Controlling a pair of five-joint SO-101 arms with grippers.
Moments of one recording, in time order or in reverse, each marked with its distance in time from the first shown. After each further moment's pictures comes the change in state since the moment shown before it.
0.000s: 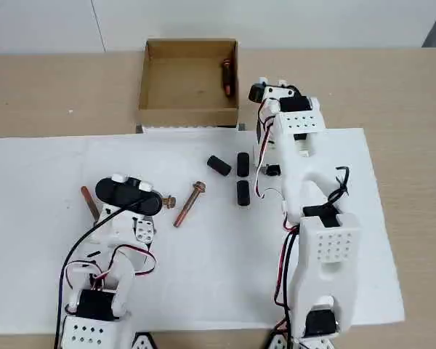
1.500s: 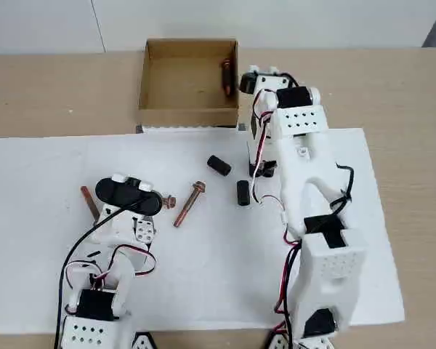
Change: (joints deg) left arm 0.0 0.0 0.0 0.0 0.0; right arm -2.5 -11.0 1.0 7.2 0.5
